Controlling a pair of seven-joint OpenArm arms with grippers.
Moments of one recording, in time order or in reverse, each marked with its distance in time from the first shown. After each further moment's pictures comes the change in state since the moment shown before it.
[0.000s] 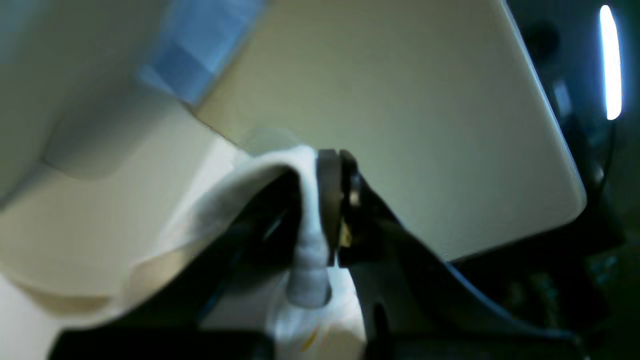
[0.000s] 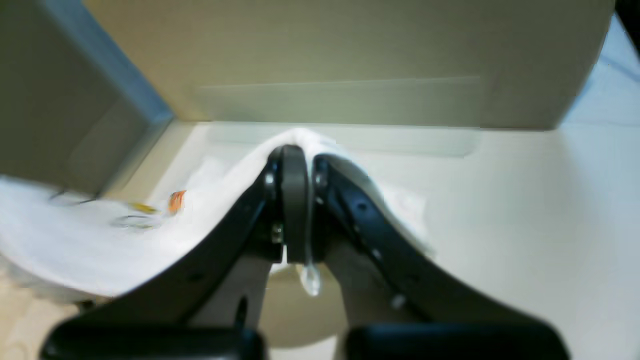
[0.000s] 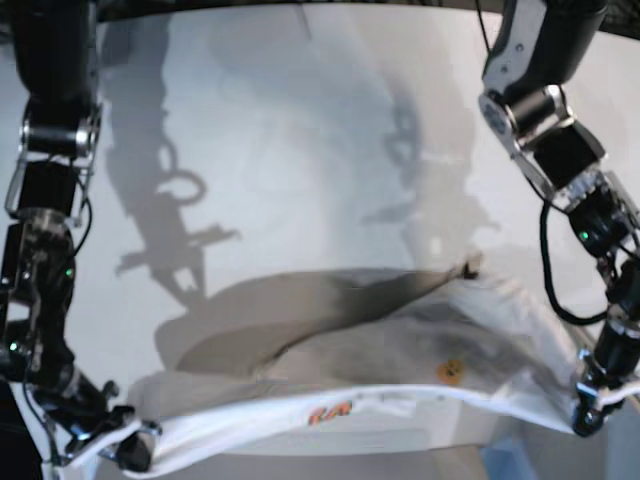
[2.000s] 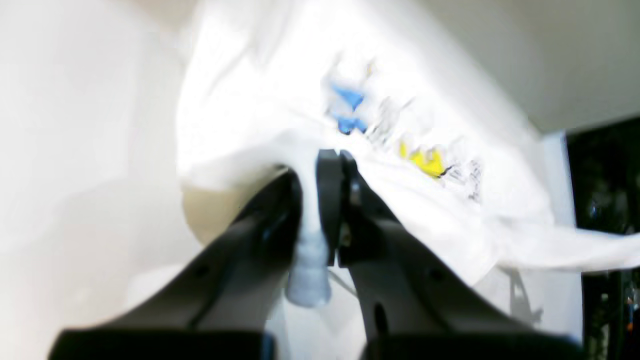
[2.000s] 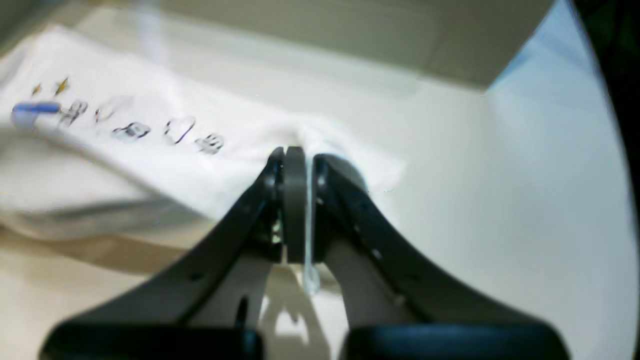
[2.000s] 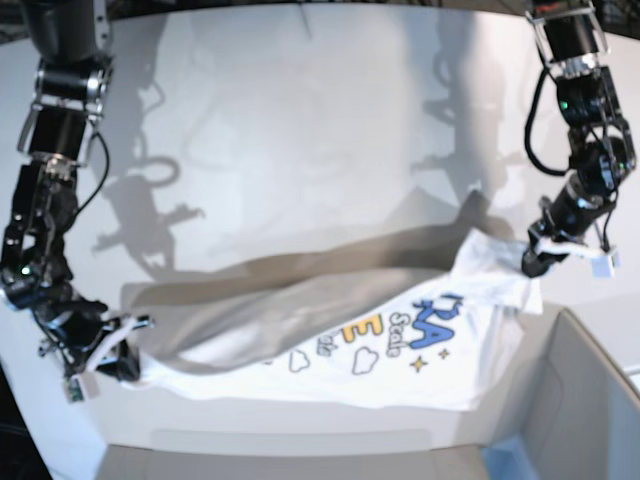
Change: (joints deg) left arm 38.3 -9.5 10.0 6.1 -10.6 -1.0 -5.6; right arm -19.3 -2.6 9.9 4.3 -13.2 22.7 1.5
